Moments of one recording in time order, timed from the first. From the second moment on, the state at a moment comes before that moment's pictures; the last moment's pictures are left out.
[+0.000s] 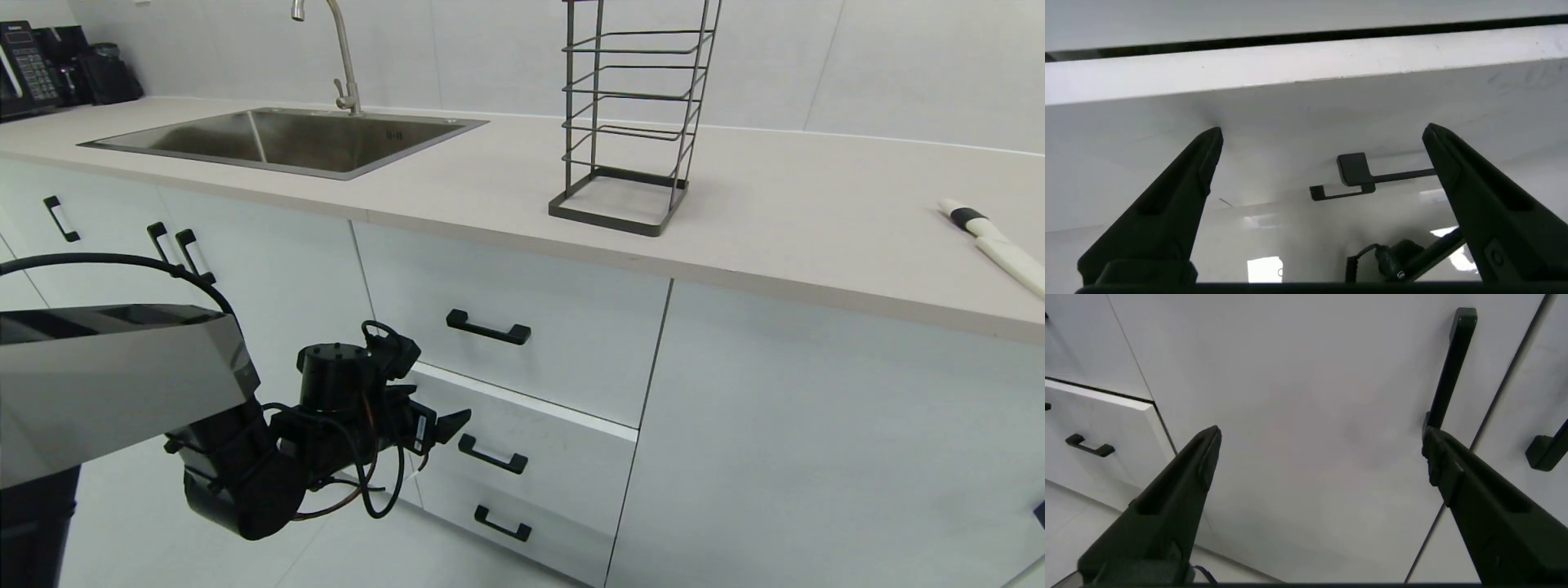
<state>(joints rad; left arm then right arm) -0.35 2.20 -0.62 -1.10 -0.20 0.05 0.00 0.00 0.00 0.00 0.02 0.02</state>
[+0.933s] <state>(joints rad) -0.34 1.96 -0.31 -1.14 -0.16 0.04 0.00 0.00 0.00 0.00 0.02 0.02</state>
